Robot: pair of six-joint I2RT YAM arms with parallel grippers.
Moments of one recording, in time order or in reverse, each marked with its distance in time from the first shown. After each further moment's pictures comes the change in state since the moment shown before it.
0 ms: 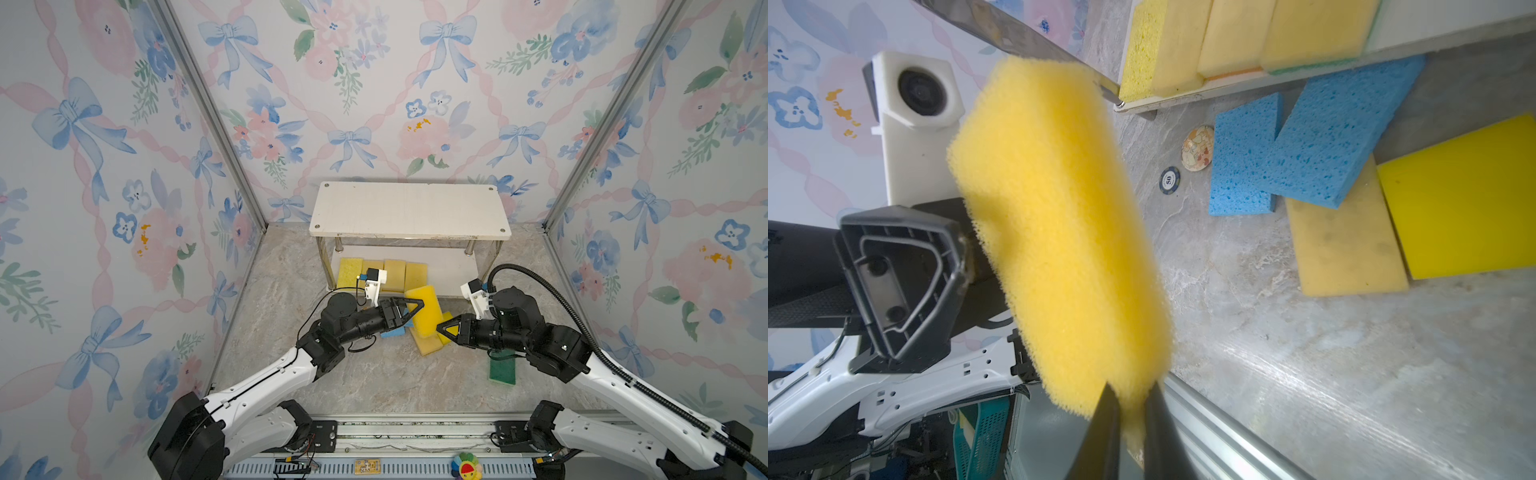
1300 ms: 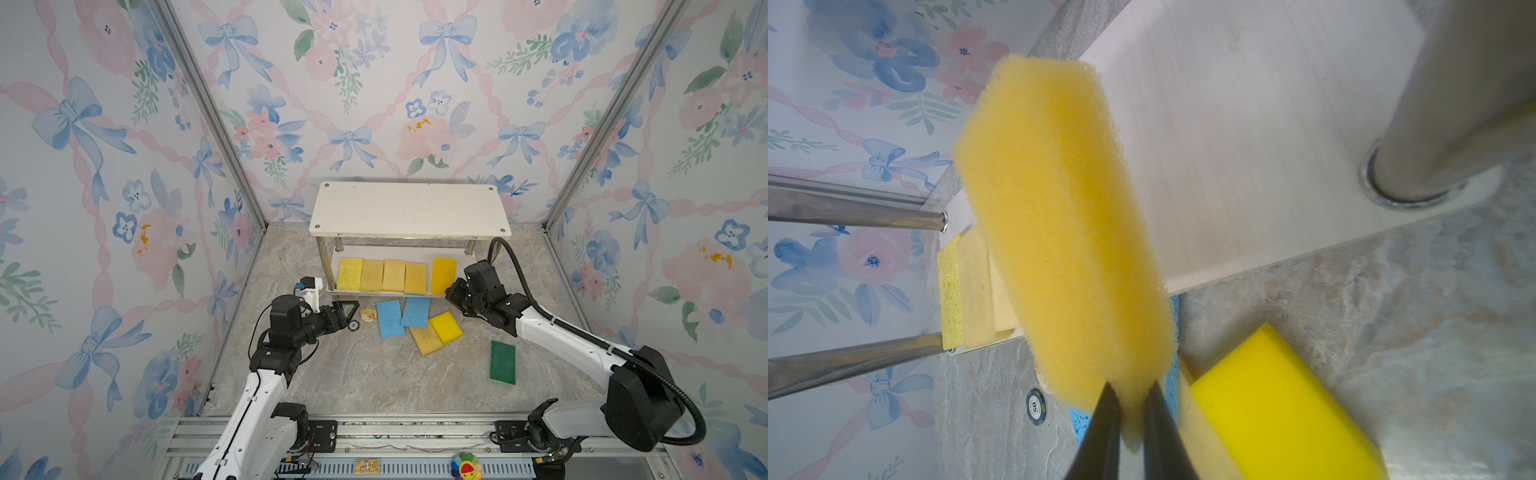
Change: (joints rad) left arm 0.617 -0.251 -0.115 -0.551 0.151 0.512; right arm -0.268 0.481 0.024 0.281 0.297 0.090
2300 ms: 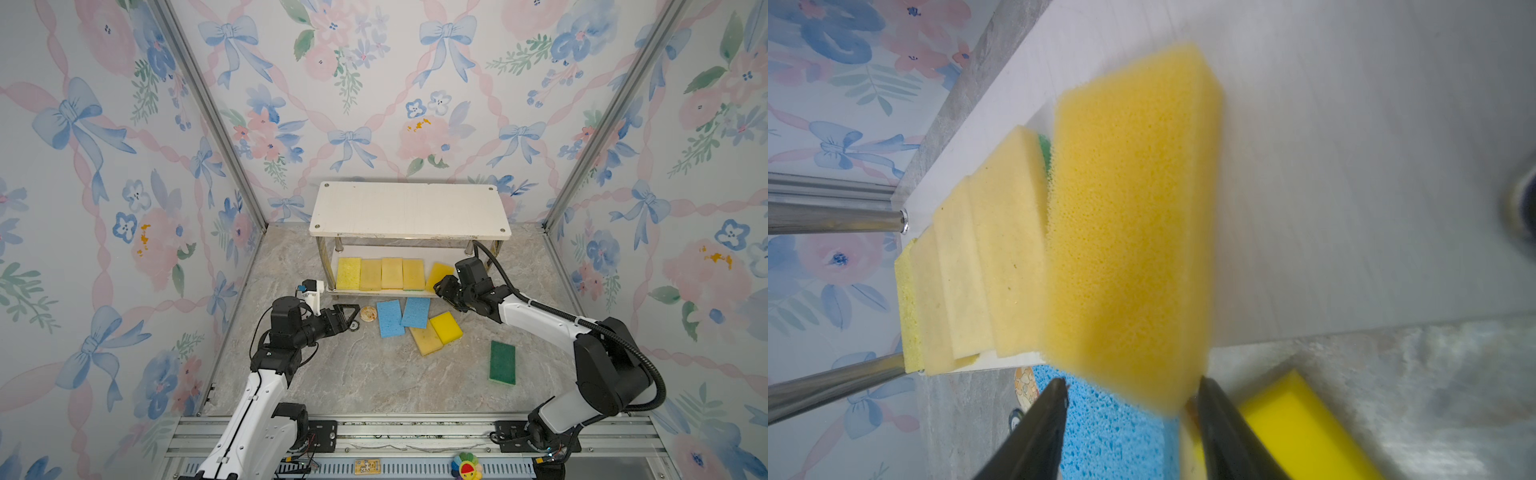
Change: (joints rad) left arm 0.004 0.010 -0.005 -0.005 0.025 0.025; right arm -0.032 0.178 0.061 0.062 -0.080 -0.021
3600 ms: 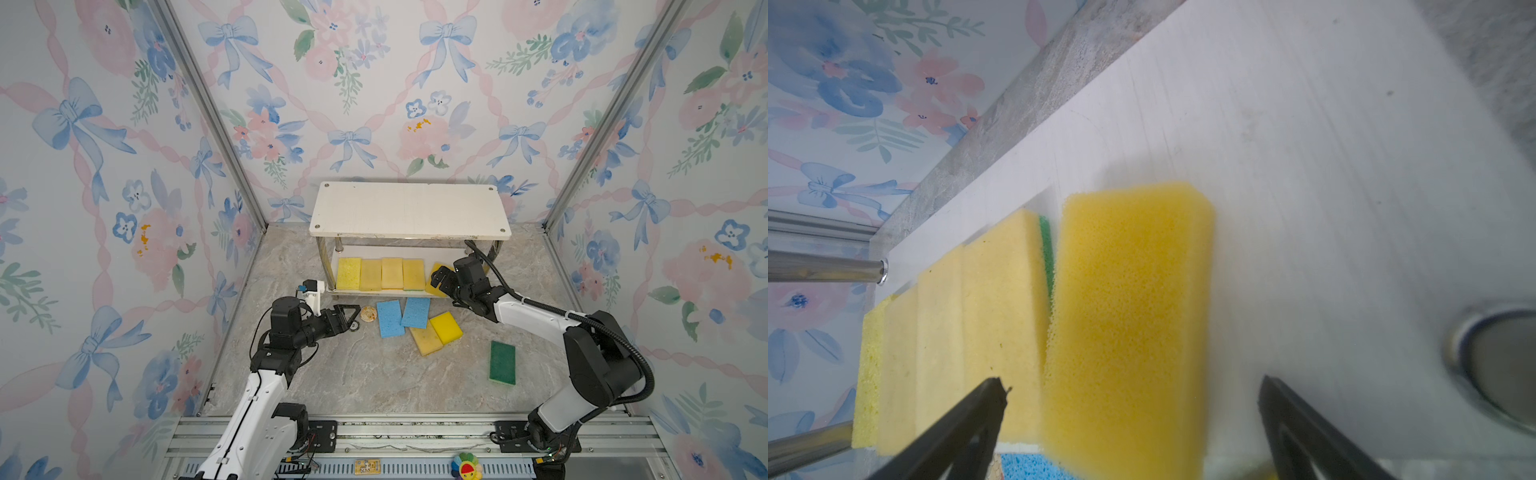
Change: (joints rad) left arm 0.000 -0.003 0.000 0.000 0.018 0.000; right arm -0.006 0.058 -0.006 0.146 0.159 -0.100
